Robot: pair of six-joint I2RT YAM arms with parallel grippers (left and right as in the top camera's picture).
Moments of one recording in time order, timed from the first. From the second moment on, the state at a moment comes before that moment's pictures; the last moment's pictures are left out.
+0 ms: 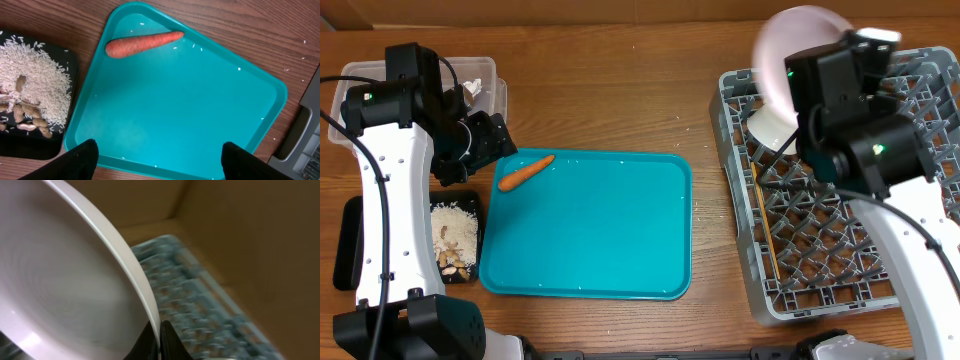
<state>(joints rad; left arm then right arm) 0.18 1.65 1.70 -1.43 0.19 -0.25 0.33 1.43 1.64 -1.11 0.90 0.41</state>
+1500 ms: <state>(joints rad) 0.18 1.65 1.70 -1.41 0.19 -0.25 -0.17 1.89 1.62 -1.11 0.78 0.54</state>
